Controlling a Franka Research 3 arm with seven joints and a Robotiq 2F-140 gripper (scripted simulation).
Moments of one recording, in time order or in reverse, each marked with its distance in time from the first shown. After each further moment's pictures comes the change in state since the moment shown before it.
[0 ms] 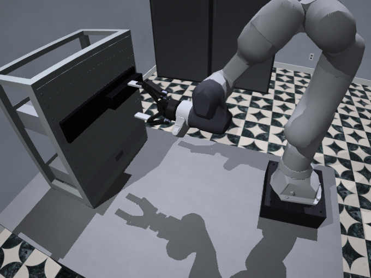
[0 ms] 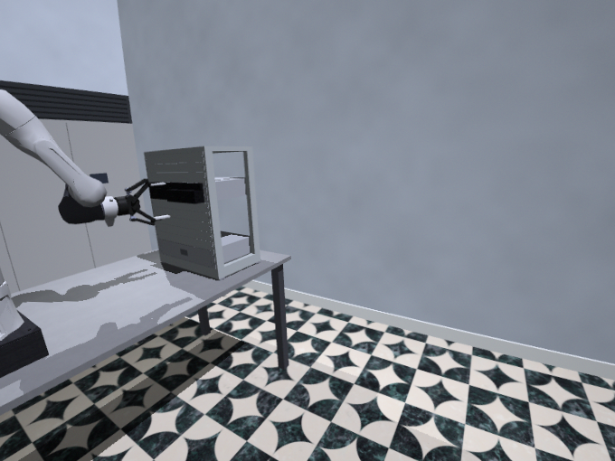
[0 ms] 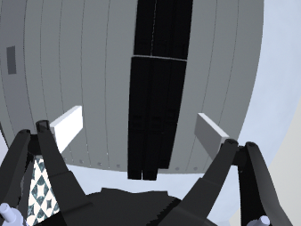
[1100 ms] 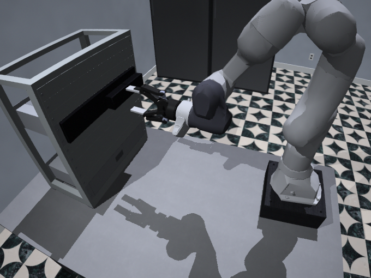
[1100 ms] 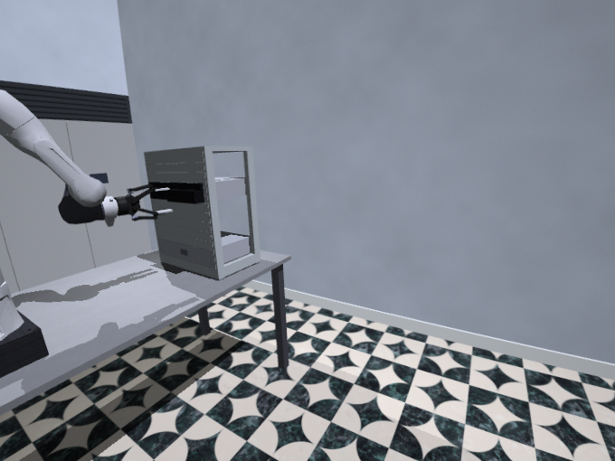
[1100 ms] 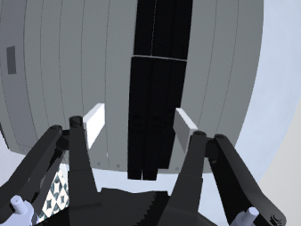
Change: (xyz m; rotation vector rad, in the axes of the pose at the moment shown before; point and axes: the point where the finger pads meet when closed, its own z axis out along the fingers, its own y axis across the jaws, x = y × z) arm 0.000 0.000 0.000 -0.001 0.000 0.000
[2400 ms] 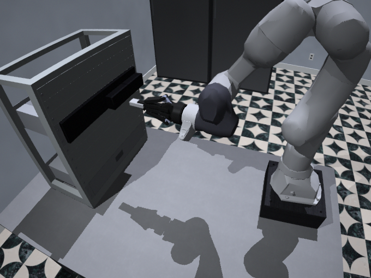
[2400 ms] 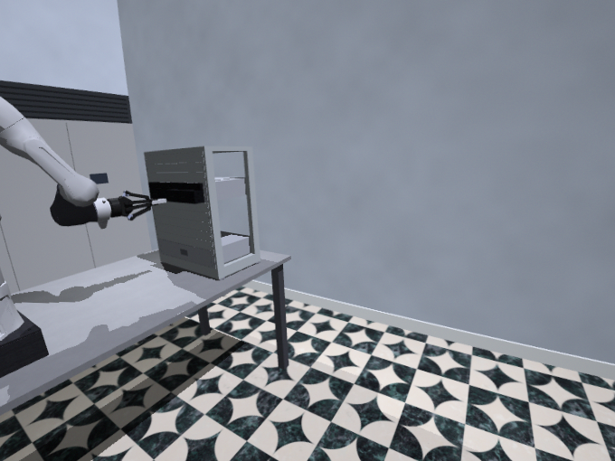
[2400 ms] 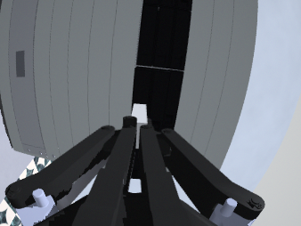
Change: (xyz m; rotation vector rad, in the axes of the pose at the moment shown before) arm 0.013 -0.003 -0.025 -0.002 0.034 -0.026
